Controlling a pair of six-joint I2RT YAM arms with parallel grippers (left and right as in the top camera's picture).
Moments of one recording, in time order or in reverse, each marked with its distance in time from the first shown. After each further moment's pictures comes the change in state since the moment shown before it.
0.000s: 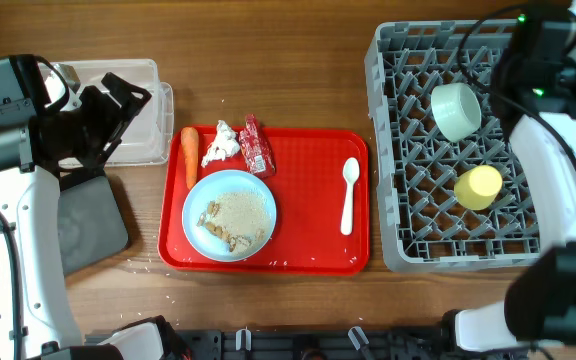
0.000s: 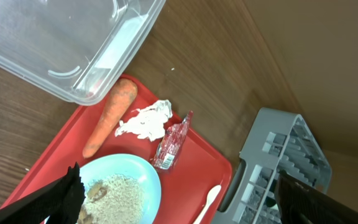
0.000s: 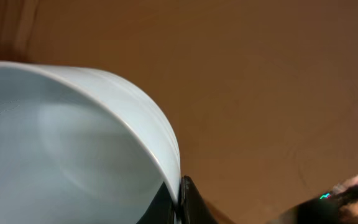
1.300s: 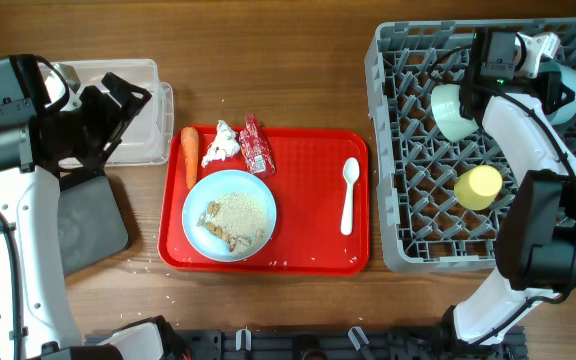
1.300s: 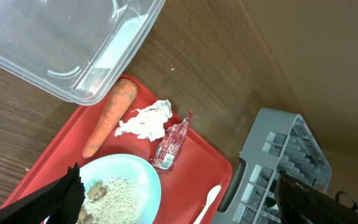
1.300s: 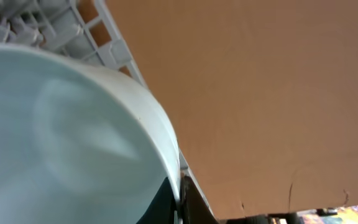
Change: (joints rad) left arm 0.000 0.000 0.000 -0.001 0.000 0.000; right arm 0.010 0.240 0.000 -0.116 0.001 -0.047
